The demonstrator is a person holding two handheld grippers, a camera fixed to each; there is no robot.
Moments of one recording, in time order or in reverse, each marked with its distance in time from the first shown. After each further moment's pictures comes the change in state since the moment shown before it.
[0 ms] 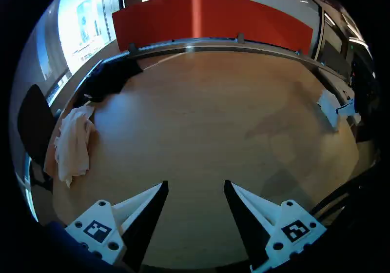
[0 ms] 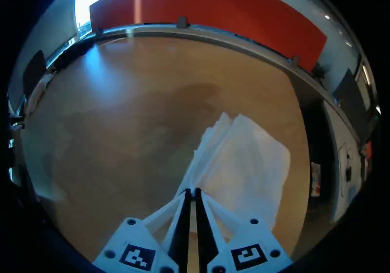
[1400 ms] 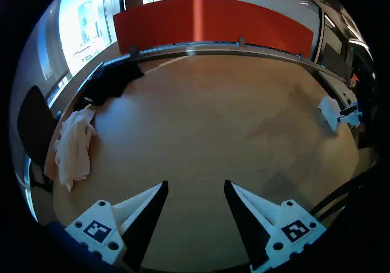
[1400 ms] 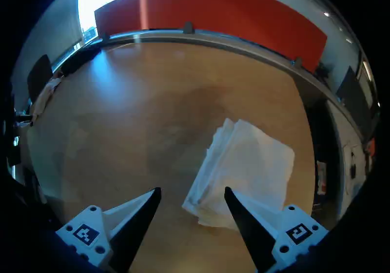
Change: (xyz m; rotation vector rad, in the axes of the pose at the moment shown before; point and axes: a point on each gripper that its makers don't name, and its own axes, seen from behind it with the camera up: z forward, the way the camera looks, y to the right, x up) left arm 0.012 -0.005 0.004 0.000 0.022 -0.006; right arm -0.004 -0.020 -0.014 0.053 0.034 0.015
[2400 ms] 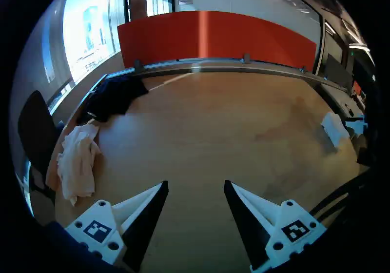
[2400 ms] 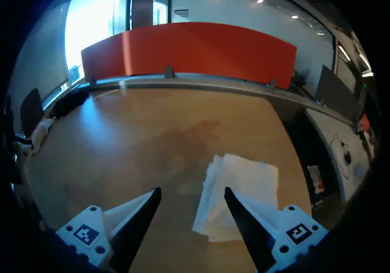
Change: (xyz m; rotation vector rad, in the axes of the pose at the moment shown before) left arm 0.051 -0.015 0.005 0.015 0.096 -0.017; right arm 0.053 -0.008 -0.029 -0.104 0.313 0.145
